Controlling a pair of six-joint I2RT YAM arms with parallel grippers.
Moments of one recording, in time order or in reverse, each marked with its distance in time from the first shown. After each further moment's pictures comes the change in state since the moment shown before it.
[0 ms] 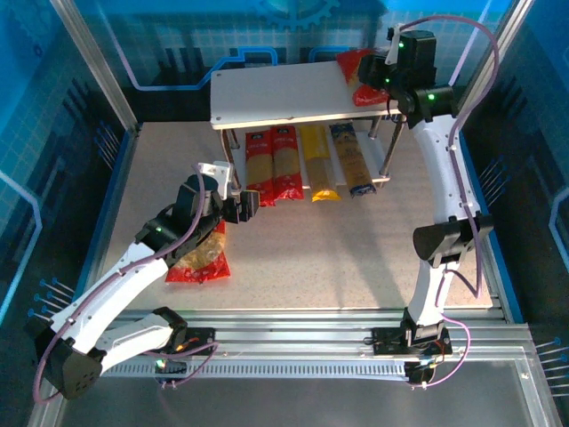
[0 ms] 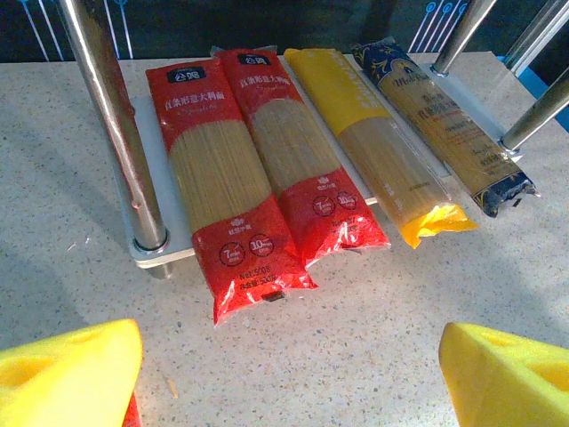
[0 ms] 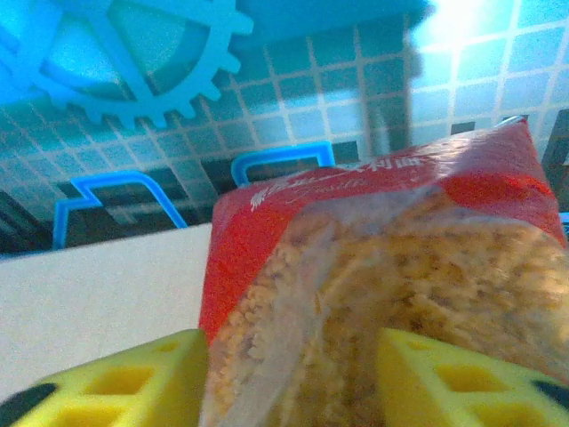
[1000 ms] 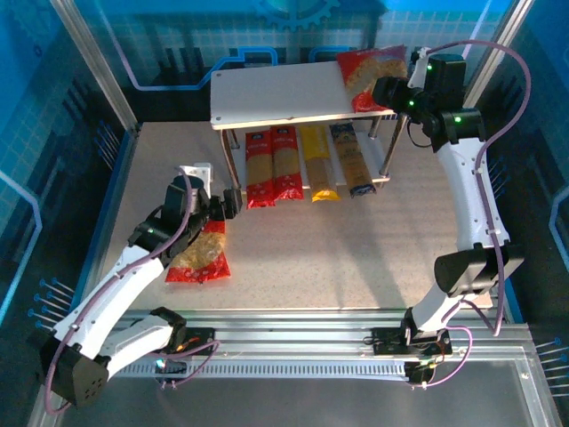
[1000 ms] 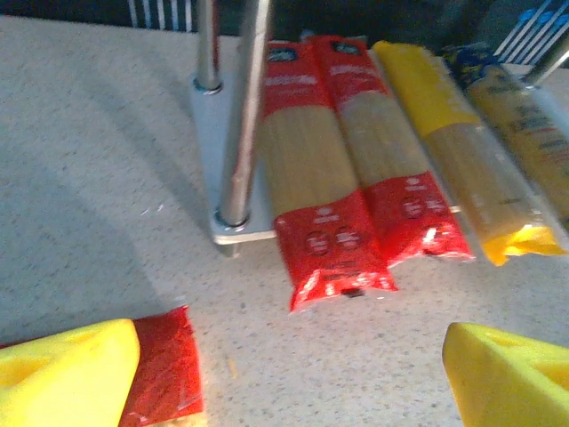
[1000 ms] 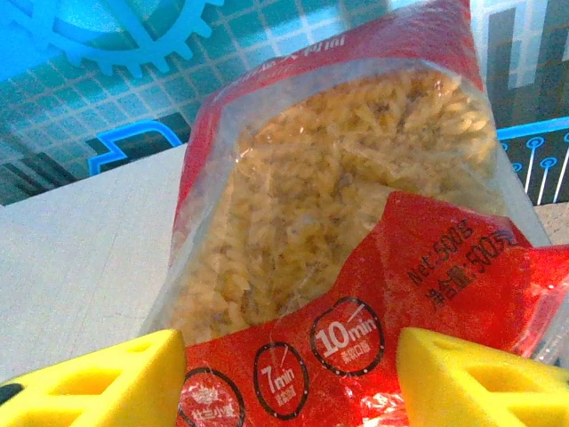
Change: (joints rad) left arm 0.163 -0.033 -0.077 -0.012 0.012 -0.039; right arm -0.109 -0.285 -0.413 0.053 -0.189 0.073
